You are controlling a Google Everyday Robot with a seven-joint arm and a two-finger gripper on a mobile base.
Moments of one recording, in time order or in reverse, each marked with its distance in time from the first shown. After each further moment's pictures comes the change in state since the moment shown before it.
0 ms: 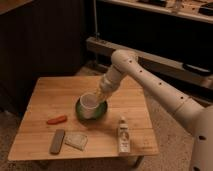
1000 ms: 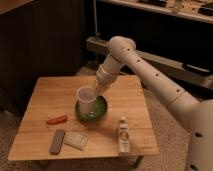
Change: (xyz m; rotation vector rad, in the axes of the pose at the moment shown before) arm 0.009 -0.036 -0.045 0.001 -0.042 -0.032
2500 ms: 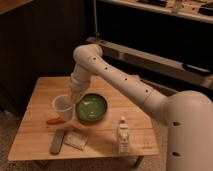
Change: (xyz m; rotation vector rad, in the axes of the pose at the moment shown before) arm 0.000 -0.090 0.071 -0.069 -0.025 -0.061
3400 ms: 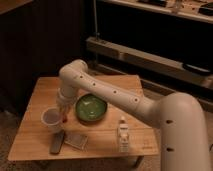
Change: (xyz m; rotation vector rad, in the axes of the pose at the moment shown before) arm -0.004 -0.042 0.075 -0.001 0.014 -0.051
